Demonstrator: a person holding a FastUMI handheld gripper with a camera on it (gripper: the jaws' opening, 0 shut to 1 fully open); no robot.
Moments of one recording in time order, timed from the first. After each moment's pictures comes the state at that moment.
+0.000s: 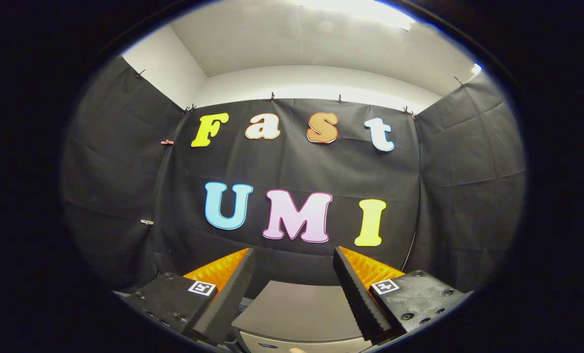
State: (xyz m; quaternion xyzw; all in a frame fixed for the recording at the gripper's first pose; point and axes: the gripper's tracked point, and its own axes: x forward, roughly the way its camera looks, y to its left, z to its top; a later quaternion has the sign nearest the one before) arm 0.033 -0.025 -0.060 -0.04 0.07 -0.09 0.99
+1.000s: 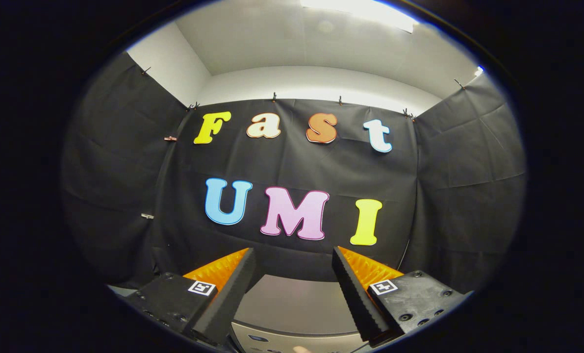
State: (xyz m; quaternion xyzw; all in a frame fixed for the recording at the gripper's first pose) arm 0.014 -0.029 -0.058 -0.05 0.08 -0.08 0.99
